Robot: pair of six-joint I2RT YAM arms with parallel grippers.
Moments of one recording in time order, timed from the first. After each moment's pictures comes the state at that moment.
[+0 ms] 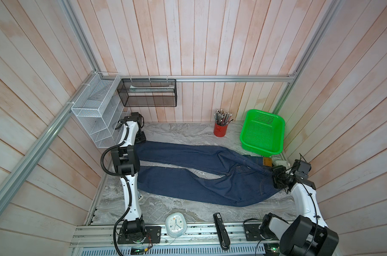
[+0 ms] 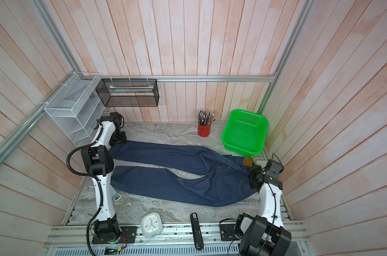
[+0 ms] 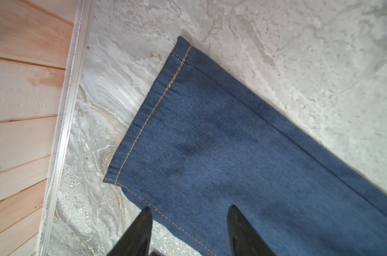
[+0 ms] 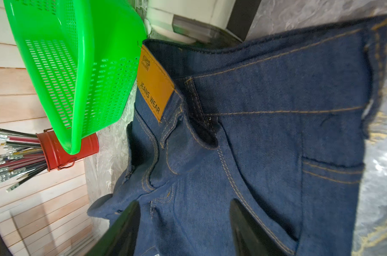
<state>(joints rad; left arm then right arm) 0.12 2.44 2.33 -1.28 -0.21 -0.28 -0.50 1.07 0.62 -0.52 -0.40 0.92</state>
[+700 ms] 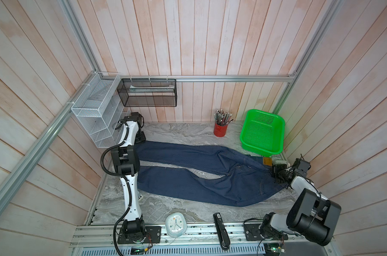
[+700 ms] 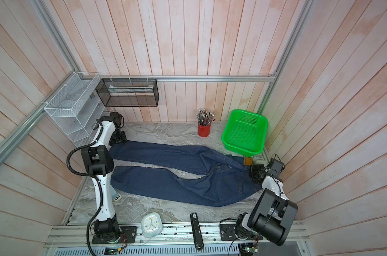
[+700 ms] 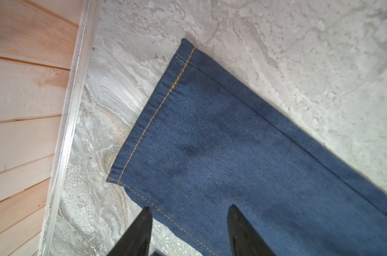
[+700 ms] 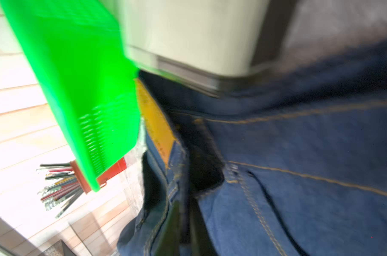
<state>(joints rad) 0.12 2.44 2.33 -1.28 -0.23 -0.28 -0.54 1.32 0.64 -0.22 -0.53 1.11</state>
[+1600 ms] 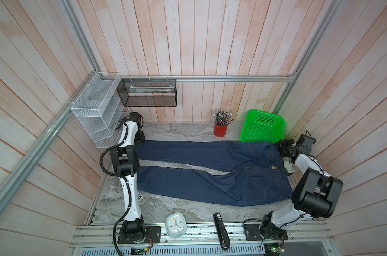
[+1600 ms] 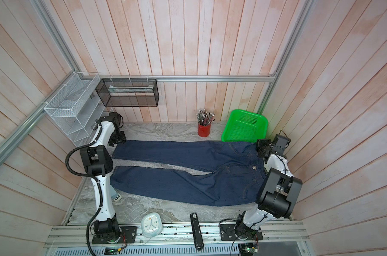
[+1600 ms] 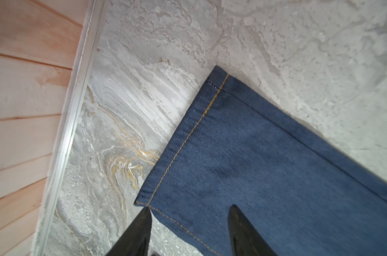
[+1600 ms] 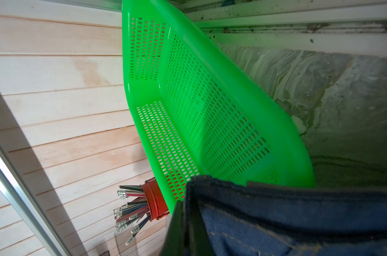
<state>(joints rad) 0.14 2.40 2.28 -1.24 -0.20 -0.32 -0.46 1.62 1.06 -0.07 -0.48 1.22</state>
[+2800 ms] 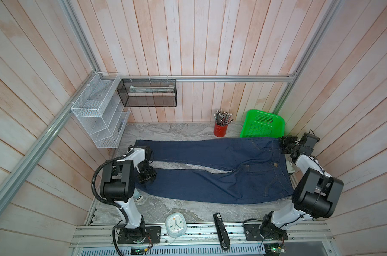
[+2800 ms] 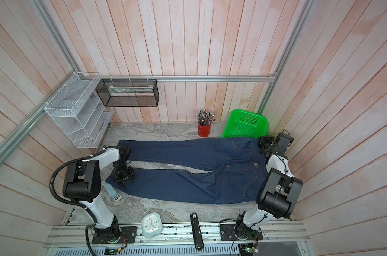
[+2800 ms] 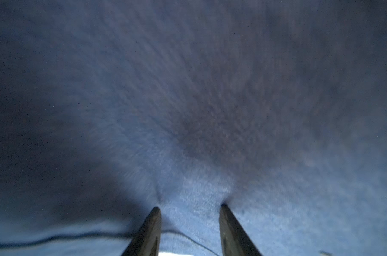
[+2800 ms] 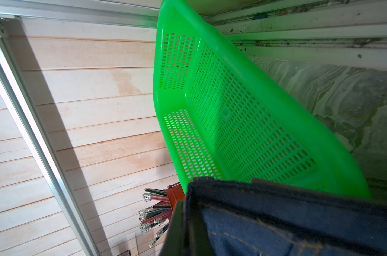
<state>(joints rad) 0.02 1.79 1.10 -1.11 0.02 -0.69 -0.49 1.62 1.06 0.06 -0.51 1.30</state>
